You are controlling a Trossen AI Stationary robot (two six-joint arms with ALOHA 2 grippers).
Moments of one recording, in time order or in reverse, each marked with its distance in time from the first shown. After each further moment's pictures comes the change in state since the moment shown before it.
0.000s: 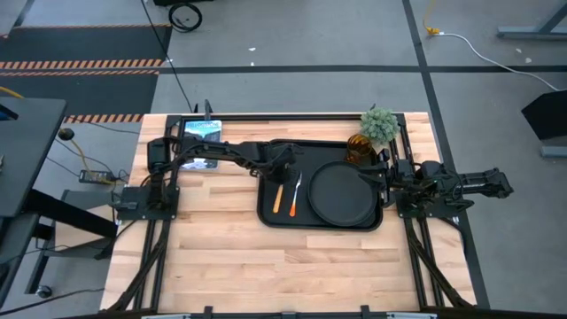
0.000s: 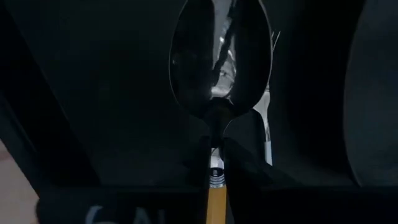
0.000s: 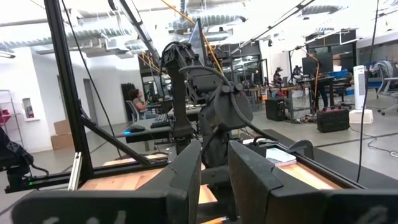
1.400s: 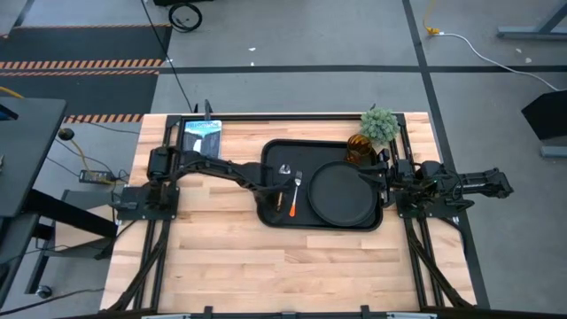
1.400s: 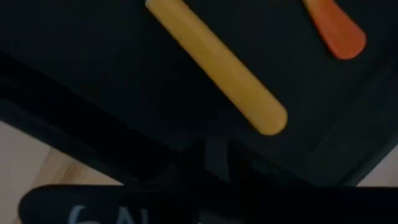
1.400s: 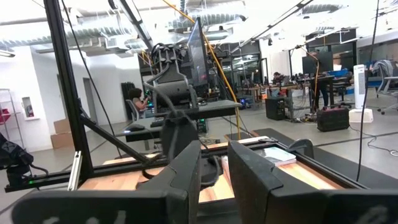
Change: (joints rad) left arm -0.183 0.013 -0.002 -0.239 0.009 0.472; right arm 0.000 0.000 0.000 -0.003 0.000 0.000
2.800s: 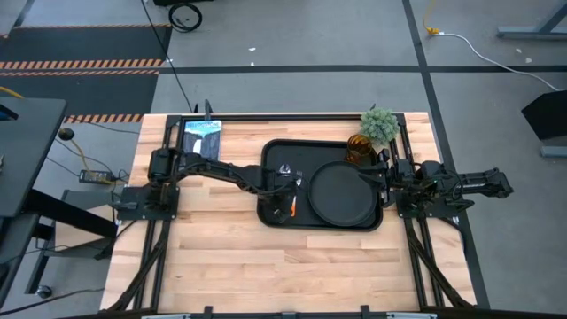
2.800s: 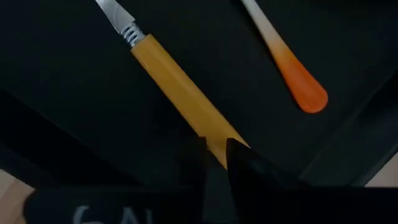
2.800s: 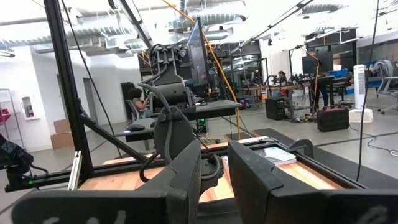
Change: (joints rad) left arm -0.026 0.013 0.001 0.115 -0.043 -0.123; right arm 0.000 0.000 0.000 0.000 0.000 0.000
